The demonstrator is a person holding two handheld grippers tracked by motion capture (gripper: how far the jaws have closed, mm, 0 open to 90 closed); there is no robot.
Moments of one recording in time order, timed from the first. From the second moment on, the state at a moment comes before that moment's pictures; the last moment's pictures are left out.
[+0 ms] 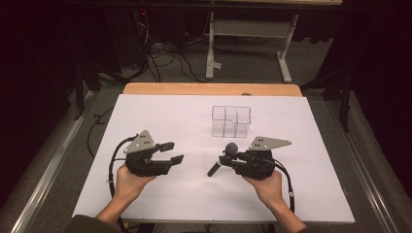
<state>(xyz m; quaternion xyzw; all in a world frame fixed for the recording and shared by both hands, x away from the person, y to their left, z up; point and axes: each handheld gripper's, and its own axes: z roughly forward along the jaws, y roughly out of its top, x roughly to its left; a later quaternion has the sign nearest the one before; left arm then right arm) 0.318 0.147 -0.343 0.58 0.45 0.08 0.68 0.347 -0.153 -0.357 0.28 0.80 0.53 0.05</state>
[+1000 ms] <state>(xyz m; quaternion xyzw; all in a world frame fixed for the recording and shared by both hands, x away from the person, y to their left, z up) 0.313 0.190 -0.352 0.53 0.48 0.14 0.69 0.350 -0.159 -0.357 0.29 0.80 0.52 0.05</state>
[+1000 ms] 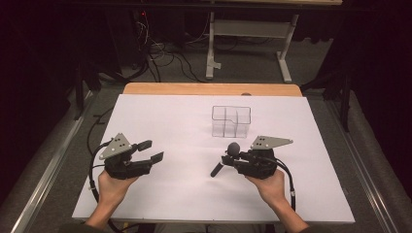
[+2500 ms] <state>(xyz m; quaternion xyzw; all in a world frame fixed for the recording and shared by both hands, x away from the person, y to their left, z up) 0.320 0.199 -0.380 0.49 0.52 0.15 0.68 0.371 -0.218 -0.297 0.34 0.81 0.47 0.13</state>
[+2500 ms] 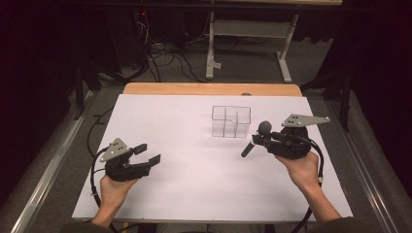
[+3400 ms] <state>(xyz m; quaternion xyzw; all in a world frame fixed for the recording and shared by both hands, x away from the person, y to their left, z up) 0.319 0.196 -0.380 0.49 0.52 0.14 0.69 0.407 -0.213 -0.271 0.37 0.79 0.47 0.15</state>
